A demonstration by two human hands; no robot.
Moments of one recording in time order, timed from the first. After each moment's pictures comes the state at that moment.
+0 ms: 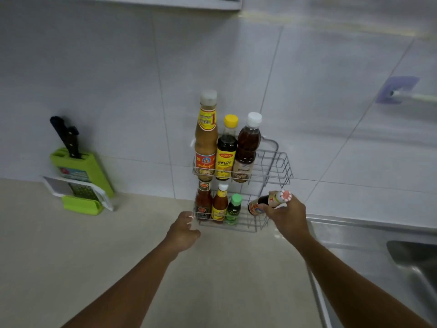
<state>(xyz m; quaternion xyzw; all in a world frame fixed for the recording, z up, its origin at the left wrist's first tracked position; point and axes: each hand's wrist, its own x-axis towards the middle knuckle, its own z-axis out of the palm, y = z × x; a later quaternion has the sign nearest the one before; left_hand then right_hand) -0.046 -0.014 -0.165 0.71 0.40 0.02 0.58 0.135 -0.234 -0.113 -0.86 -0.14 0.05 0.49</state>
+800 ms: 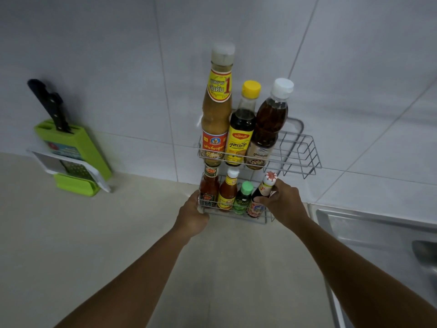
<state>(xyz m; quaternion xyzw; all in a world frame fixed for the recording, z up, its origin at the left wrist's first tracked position) -0.007 -0.003 -0.207 0.73 0.39 0.06 0.56 0.171 -0.187 -0.162 -0.89 -0.25 0.12 0.35</state>
